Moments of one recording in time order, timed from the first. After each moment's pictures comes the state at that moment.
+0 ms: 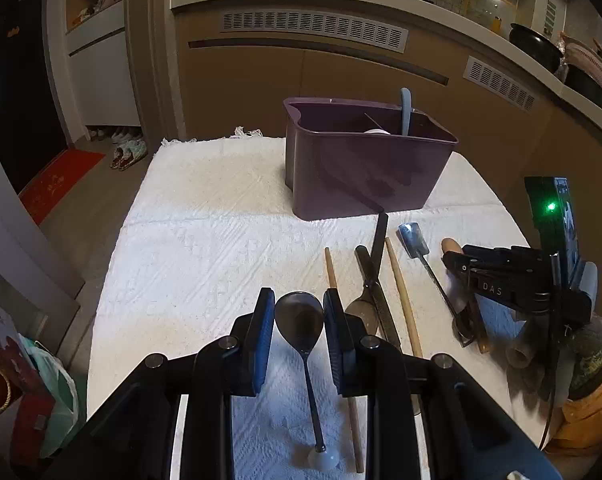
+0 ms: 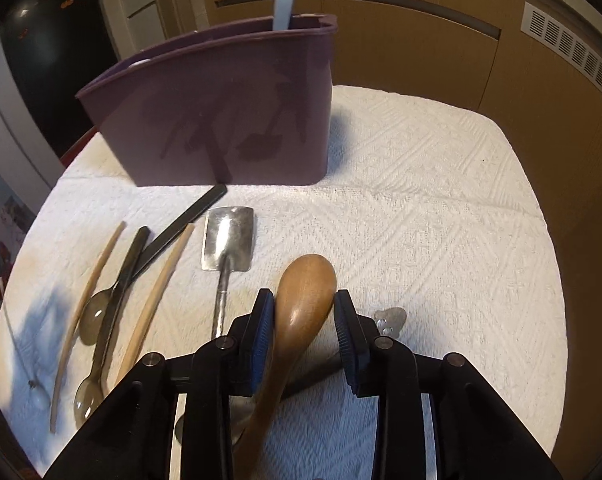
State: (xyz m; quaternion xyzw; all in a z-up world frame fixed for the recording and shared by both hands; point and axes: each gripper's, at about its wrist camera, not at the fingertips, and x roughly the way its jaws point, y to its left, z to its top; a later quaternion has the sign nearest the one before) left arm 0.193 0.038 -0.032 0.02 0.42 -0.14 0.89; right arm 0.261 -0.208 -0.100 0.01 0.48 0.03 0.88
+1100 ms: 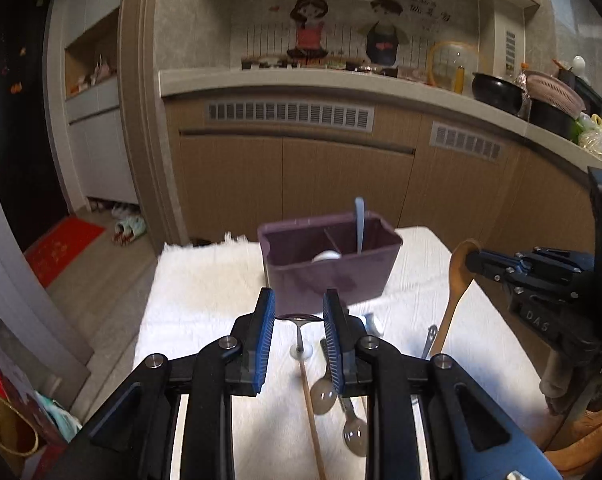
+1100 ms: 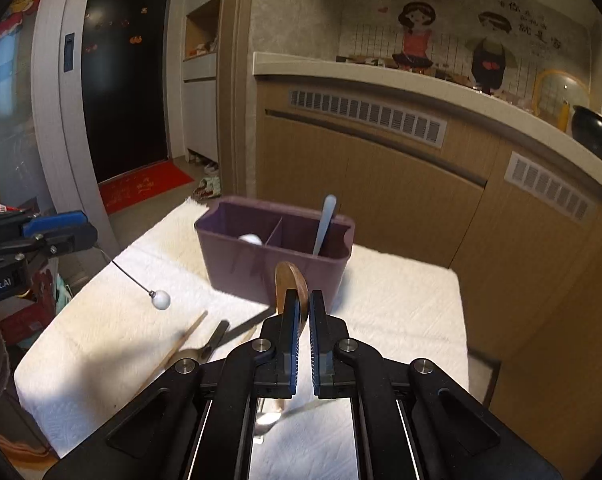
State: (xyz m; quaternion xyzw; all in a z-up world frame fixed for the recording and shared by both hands) left arm 0.166 0.016 0.072 0.03 0.29 -0.17 0.94; right arm 0.184 -0.183 0.055 -0.07 0.30 0.08 0.95
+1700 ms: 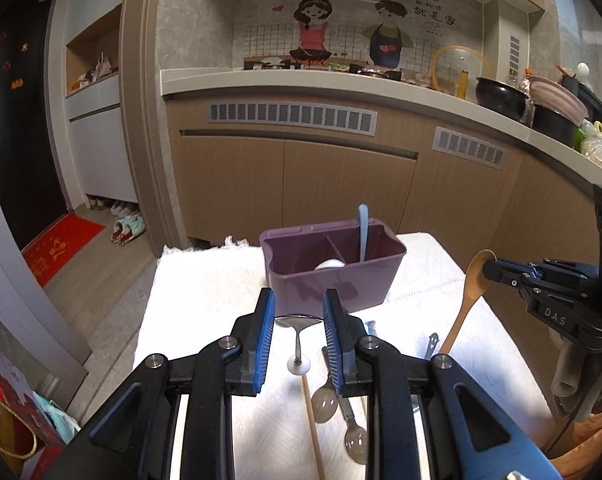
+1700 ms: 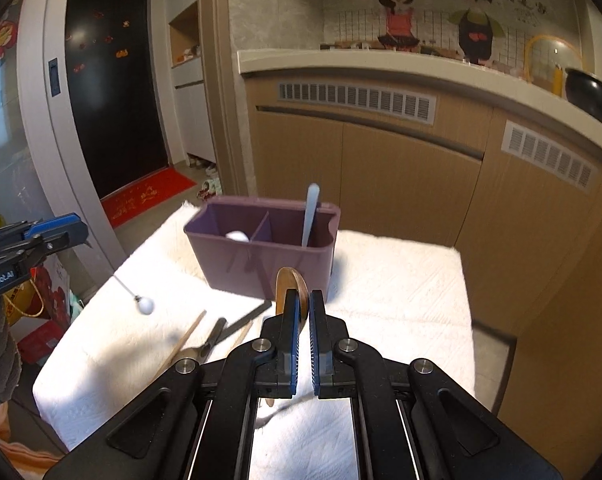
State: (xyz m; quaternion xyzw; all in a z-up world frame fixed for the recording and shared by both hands) left arm 0.179 0.017 0.074 0.02 0.30 -0.17 0.94; right arm 0.186 -0.215 0.054 -0.02 0.31 0.08 0.95
